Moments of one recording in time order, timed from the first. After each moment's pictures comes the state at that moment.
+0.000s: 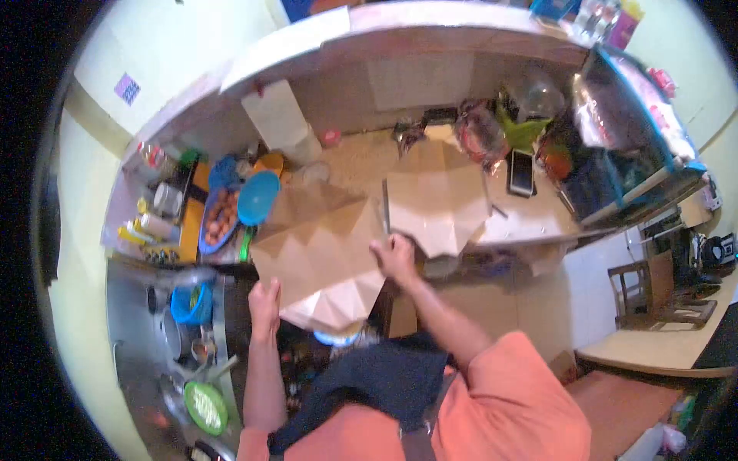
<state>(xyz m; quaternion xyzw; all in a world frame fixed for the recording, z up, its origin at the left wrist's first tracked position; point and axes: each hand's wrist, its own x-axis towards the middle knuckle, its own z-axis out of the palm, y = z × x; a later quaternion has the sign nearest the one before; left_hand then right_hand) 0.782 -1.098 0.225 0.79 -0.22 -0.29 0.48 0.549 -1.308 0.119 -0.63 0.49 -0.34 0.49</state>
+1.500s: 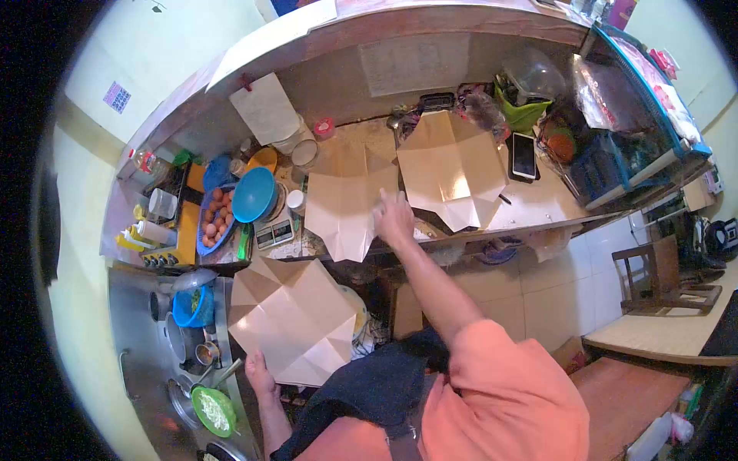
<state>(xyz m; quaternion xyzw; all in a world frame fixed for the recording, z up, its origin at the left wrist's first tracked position) 0.756 -0.935 0.199 0.70 -0.10 -0.23 0.67 0.576 -1.362 0.123 -0.75 0.53 -0.26 0.29</state>
